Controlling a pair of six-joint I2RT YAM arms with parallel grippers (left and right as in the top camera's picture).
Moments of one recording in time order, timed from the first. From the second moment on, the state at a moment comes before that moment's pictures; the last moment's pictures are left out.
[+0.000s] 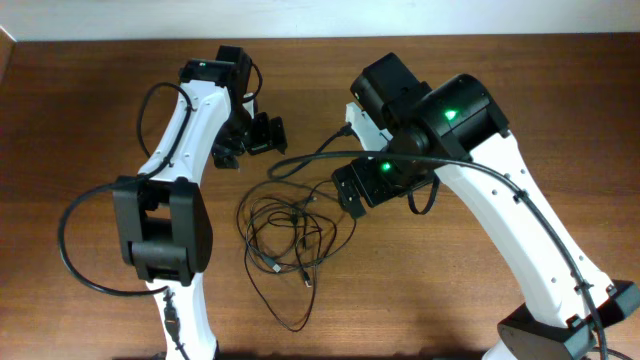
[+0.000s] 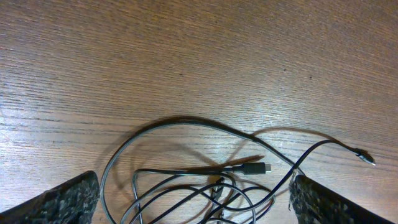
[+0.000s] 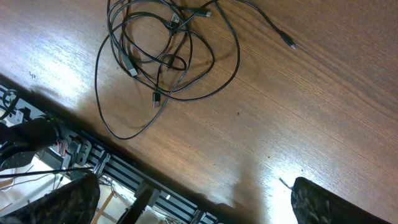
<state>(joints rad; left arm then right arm) -0.13 2.14 1.86 -1.29 0.19 -0.36 0.61 1.79 2.11 -1.69 -0.18 0.15</state>
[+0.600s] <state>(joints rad) -0.13 2.14 1.86 -1.29 0.19 -0.36 0.62 1.79 2.05 -1.56 -0.27 0.15</state>
